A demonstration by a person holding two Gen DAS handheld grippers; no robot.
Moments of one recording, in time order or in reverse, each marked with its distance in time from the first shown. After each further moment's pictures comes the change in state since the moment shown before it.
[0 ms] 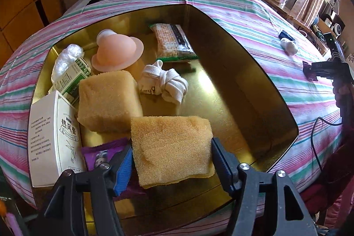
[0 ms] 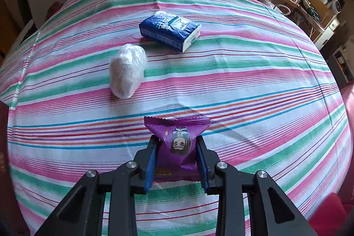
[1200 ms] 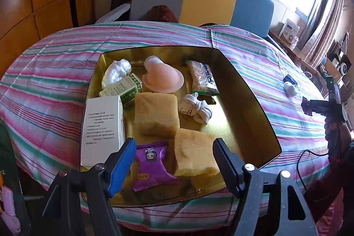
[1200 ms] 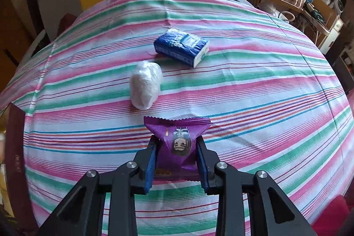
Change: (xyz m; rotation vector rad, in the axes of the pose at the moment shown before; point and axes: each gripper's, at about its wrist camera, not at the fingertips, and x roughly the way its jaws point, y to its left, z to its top) left arm -0.067 0.044 -0.015 -0.185 -0.173 0.013; right arm -0.029 0.001 -0.005 -0.003 -0.093 0.095
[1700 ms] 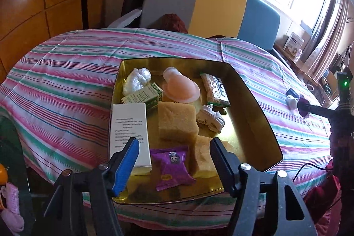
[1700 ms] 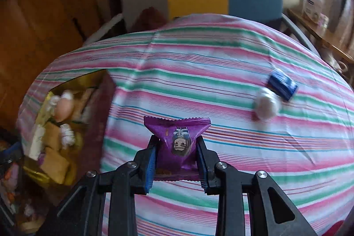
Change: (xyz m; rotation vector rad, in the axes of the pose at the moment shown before) left arm -0.025 0.031 0.002 -0.056 -0.058 0.011; right arm -0.084 0.147 -0.032 -0.333 -0.086 0.328
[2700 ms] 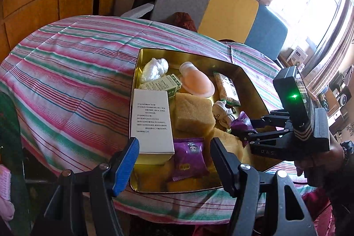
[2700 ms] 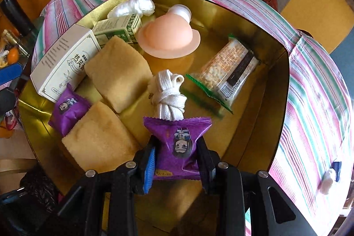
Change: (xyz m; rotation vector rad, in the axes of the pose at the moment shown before) left arm -0.002 0.037 -0.017 -0.109 0.010 -0.032; right arm 0.114 0.213 -0.025 -0.580 0.327 0.057
